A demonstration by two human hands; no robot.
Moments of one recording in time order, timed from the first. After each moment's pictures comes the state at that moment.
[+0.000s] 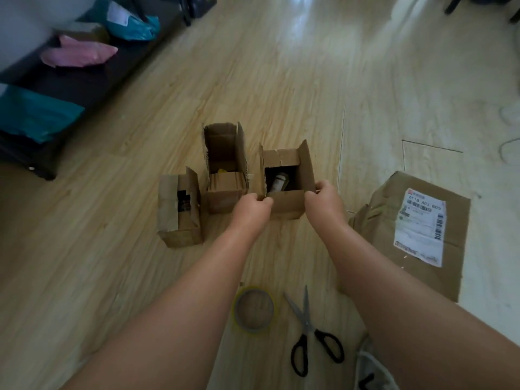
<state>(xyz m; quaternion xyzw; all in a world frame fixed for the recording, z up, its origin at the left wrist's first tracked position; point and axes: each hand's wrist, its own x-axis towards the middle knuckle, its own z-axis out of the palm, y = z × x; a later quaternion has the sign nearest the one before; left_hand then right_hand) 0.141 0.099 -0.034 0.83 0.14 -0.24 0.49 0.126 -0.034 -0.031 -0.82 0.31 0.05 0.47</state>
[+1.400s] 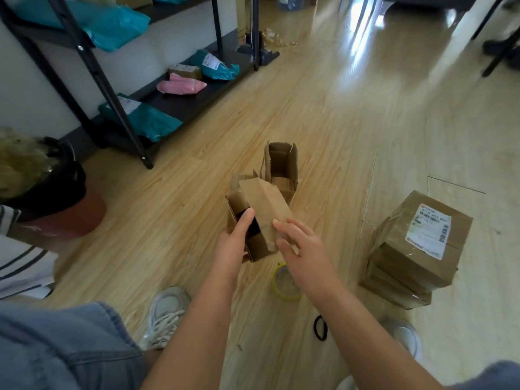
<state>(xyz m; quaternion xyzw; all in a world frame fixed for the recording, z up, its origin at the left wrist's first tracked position) -0.026 0.229 0.054 0.64 0.28 -0.10 0.71 -0.046 0.081 0.044 -0.87 -0.02 0.05 0.49</state>
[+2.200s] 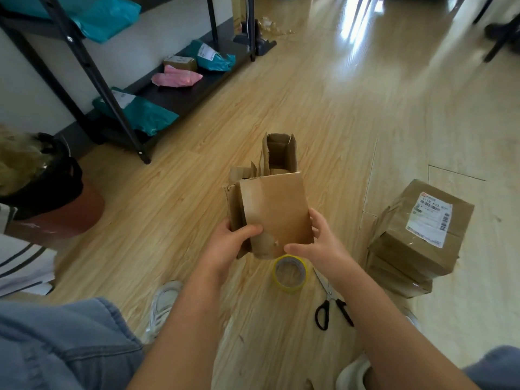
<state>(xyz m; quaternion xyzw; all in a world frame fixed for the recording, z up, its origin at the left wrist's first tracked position) -0.028 0.248 0.049 0.67 0.19 -0.16 0.70 -0.035 0.052 0.037 -0.74 0.12 0.19 0.63</state>
